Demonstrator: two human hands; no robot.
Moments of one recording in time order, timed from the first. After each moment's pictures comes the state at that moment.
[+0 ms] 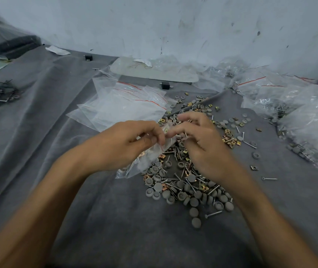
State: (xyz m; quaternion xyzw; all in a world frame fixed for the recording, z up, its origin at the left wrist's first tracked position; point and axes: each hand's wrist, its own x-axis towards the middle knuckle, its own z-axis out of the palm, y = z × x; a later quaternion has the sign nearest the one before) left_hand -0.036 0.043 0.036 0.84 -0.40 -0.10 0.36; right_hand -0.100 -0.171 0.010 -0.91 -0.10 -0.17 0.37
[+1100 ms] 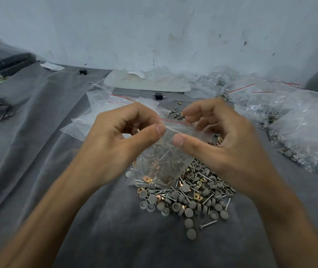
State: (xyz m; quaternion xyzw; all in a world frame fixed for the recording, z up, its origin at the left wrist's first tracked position) left_hand -0.058 0.026 0.059 0.69 -0.40 0.06 0.60; right_hand -0.141 -0.174 0.071 -0.86 -0.09 -0.26 0.42
